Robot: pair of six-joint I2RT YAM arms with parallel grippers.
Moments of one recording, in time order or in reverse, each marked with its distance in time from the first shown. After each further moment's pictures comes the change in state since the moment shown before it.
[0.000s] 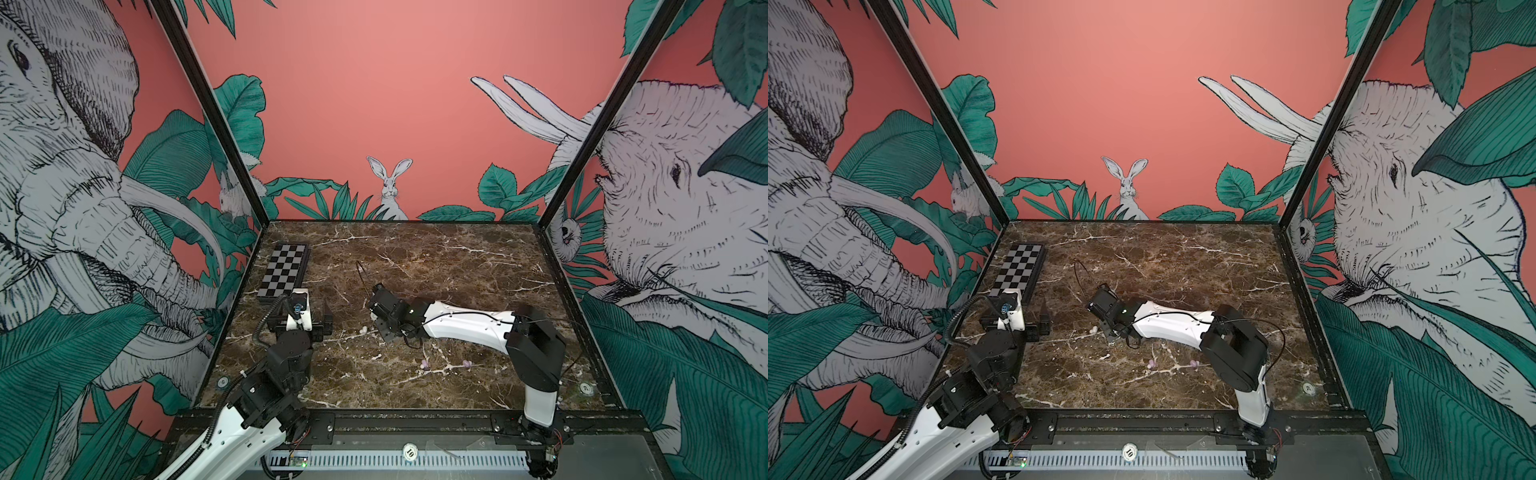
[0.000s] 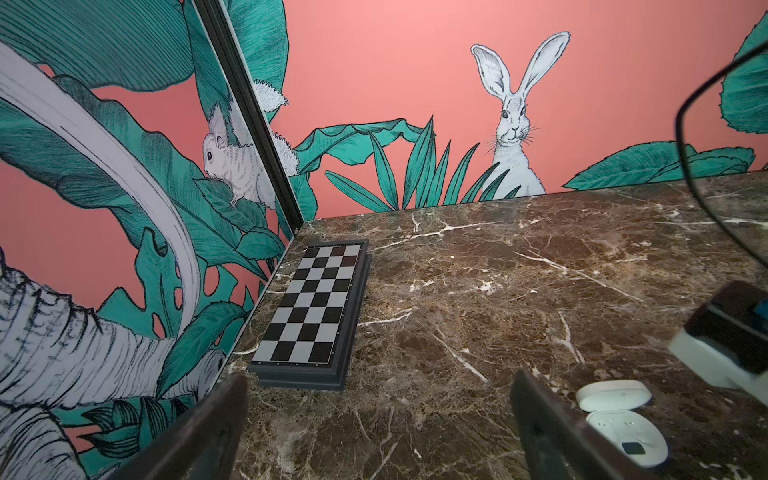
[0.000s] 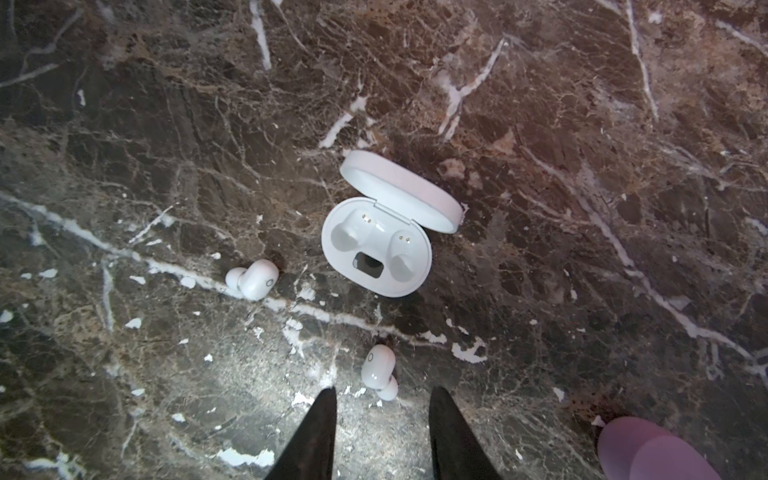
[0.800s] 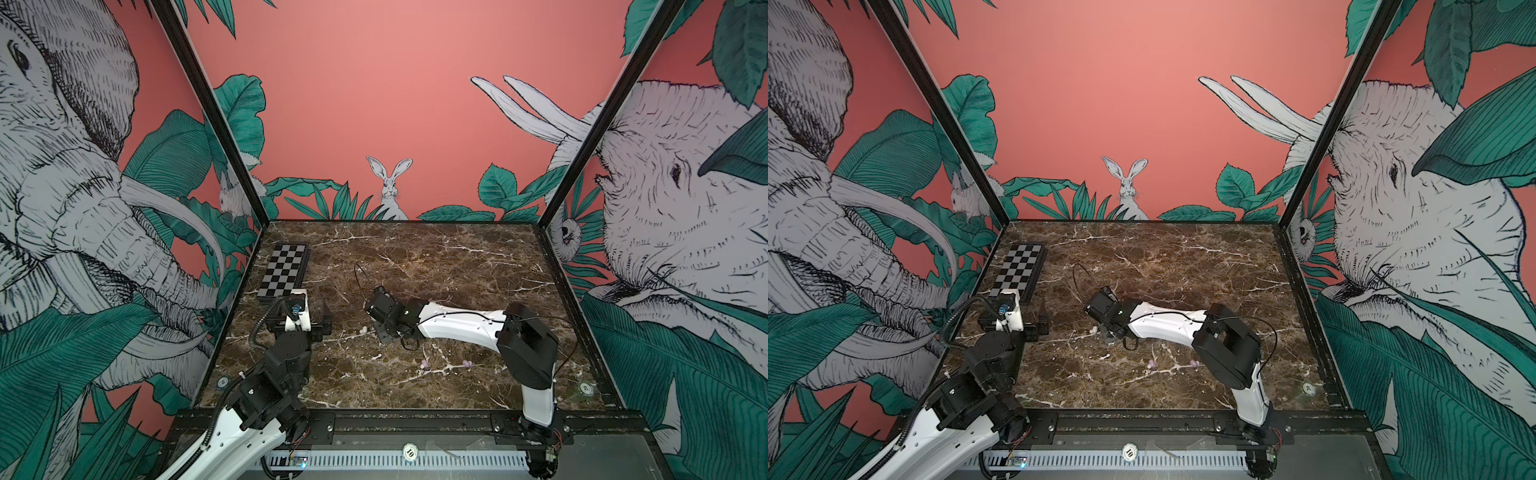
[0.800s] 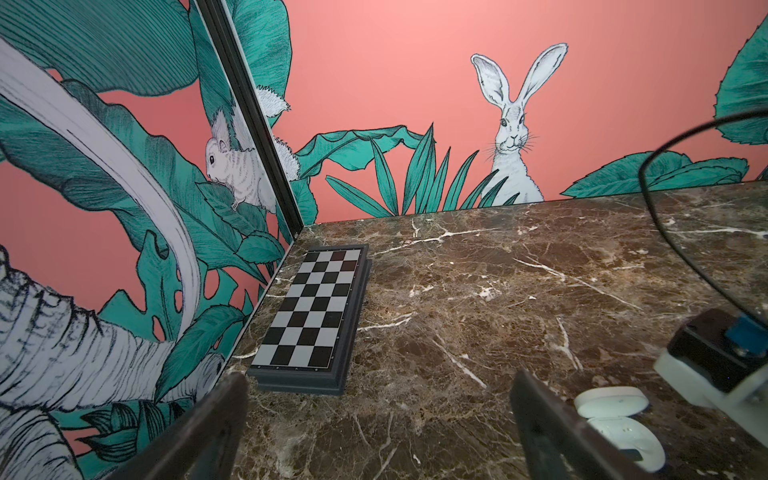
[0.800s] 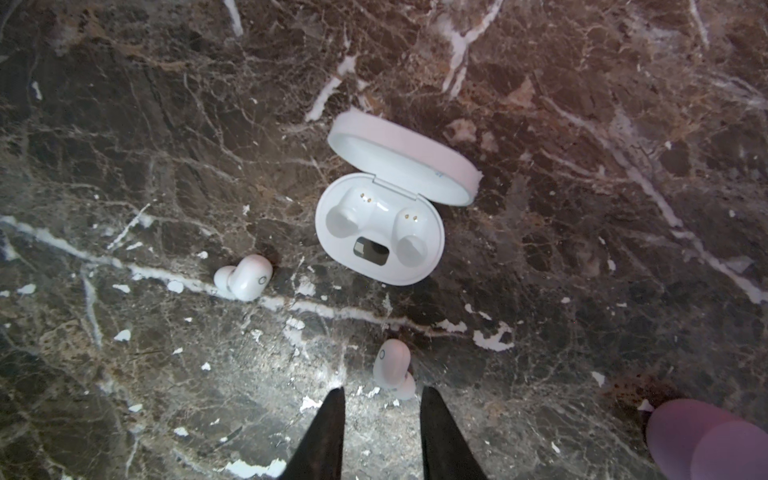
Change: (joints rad) left arm 0.004 -0.016 -0.003 0.008 0.001 0.006; right arm 0.006 0.039 0.017 -0.024 -0.019 0.105
